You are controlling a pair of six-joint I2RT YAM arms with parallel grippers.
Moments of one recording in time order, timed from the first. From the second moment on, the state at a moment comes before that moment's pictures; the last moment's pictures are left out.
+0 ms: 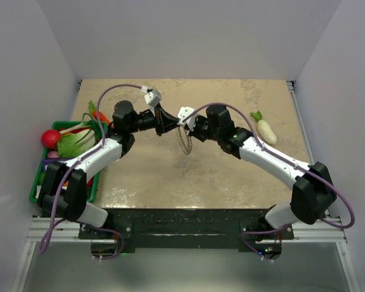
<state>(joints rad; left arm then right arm) -0.37 1.47 0.89 0.57 0.89 -0.31 0.68 1.47 1.12 -0.13 -0.17 -0.55</state>
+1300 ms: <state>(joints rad) -0.37 1.44 0.89 0.53 0.79 -0.30 0.61 1.45 1.14 -0.10 -0.28 -0.40</state>
